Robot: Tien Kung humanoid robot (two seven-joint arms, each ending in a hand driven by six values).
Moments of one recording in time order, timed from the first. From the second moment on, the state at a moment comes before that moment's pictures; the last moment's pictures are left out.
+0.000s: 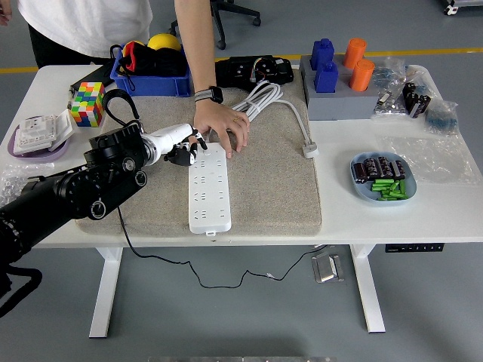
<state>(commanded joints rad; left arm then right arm) -0.96 0.12 -0.44 -0.63 1.43 -0.07 0.18 0.03 -0.23 1.46 0.32 -1.51 0.09 -0.25</state>
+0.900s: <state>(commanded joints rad) -0.97 0.10 -0.36 -0.59 1.39 -0.07 0.18 0.03 -0.23 1.47 0.32 -1.51 0.09 -0.25</state>
